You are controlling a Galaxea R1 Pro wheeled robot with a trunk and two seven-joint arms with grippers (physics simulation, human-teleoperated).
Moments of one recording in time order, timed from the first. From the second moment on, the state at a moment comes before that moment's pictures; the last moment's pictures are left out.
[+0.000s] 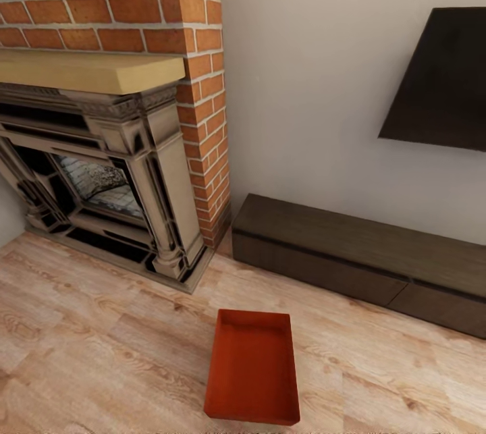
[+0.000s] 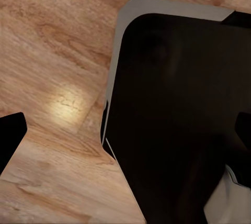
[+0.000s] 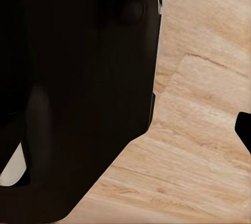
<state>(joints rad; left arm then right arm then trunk) -0.22 0.04 0.04 -0.01 0.14 -0.02 0.03 -0.12 -0.03 0.09 0.02 -0.03 -0.16 0.04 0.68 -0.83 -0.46</state>
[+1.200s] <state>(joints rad) -0.22 0.04 0.04 -0.01 0.14 -0.02 0.03 -0.12 -0.03 0.09 0.02 -0.03 -0.16 0.04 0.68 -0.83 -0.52</state>
